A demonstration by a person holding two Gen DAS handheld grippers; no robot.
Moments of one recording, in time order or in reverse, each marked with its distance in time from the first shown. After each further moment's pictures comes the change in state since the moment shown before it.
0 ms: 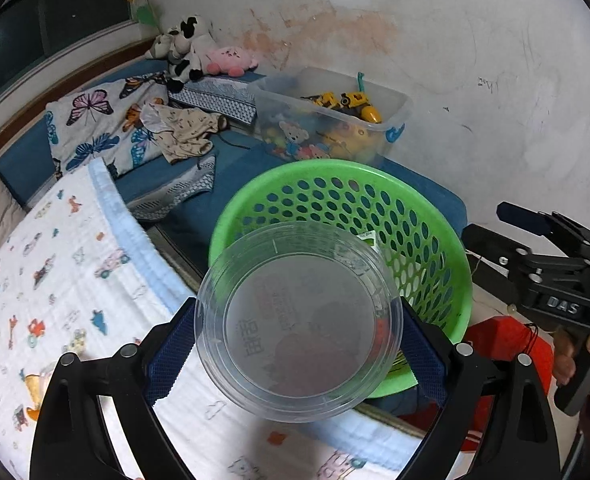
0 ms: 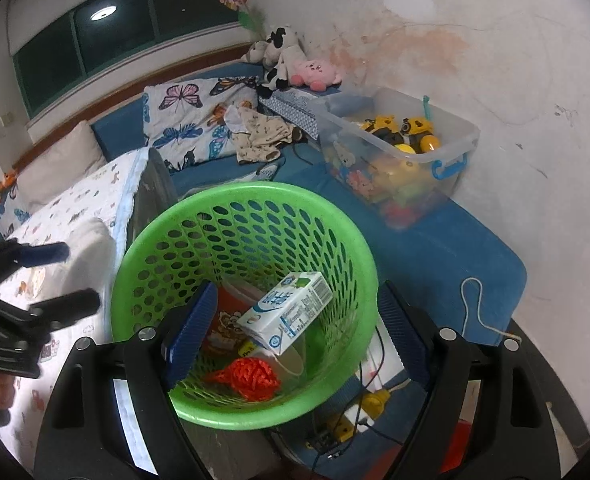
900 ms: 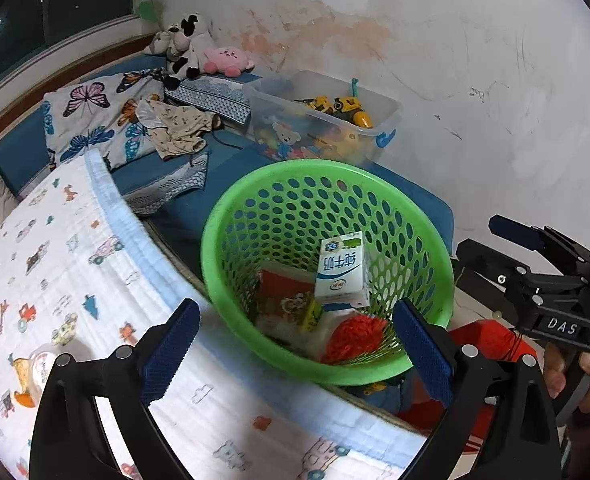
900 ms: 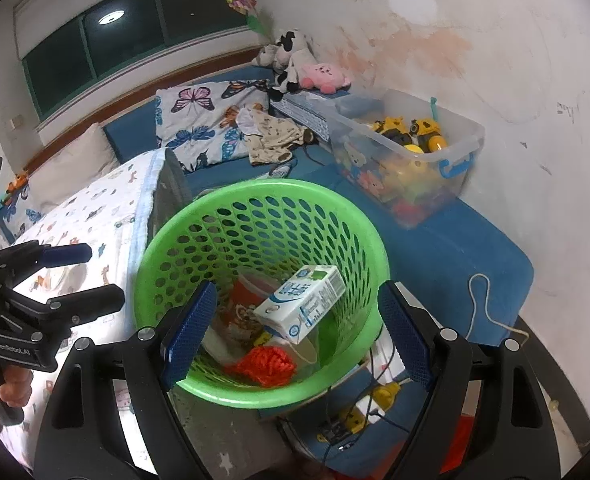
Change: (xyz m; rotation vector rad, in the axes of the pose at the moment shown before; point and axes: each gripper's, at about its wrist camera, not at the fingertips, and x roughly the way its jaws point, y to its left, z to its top) left arm -0.016 0.005 -0.010 -0.037 -0.021 -0.039; right arm -0.018 0.012 -0.010 -0.007 -0.010 0.043
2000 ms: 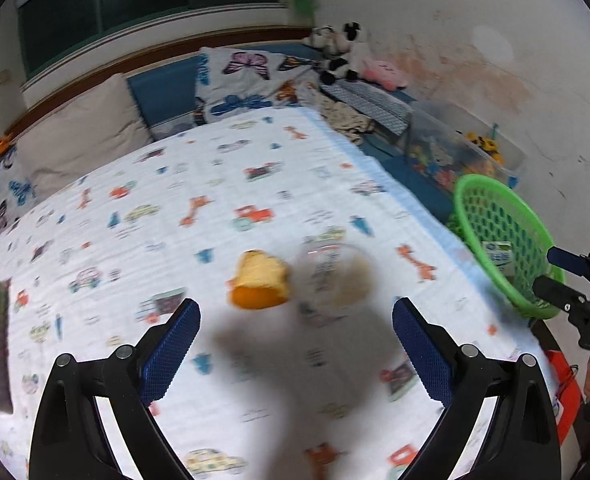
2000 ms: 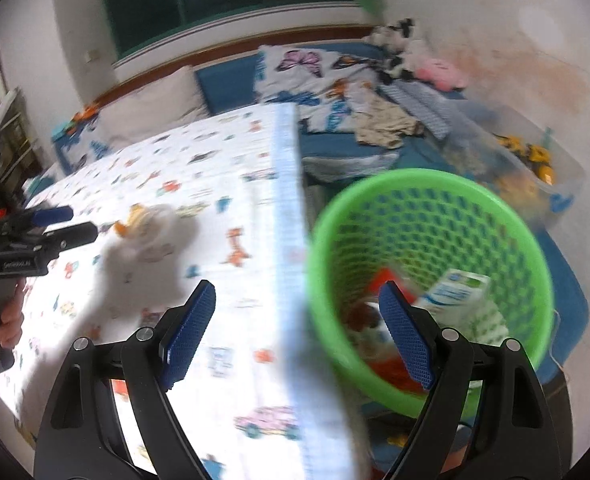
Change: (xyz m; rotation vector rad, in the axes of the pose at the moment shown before) left arm -0.105 0.191 -0.107 -0.290 -0.044 0.317; right arm 0.034 0.169 -0.011 -0.257 0.109 0.247
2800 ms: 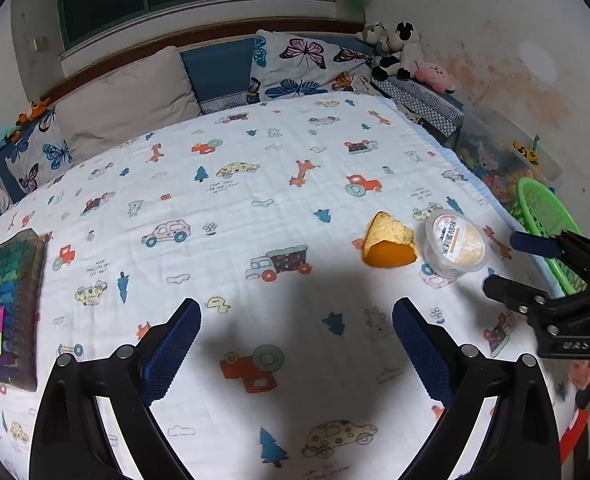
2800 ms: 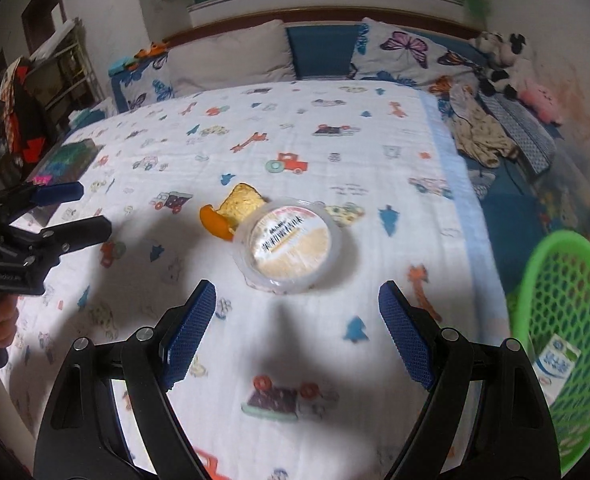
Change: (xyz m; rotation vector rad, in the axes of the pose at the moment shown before) left arm -0.002 0.088 -0.033 -0.087 0.030 0.084; right arm 0.094 0.121 0.031 -0.213 0.101 0.129
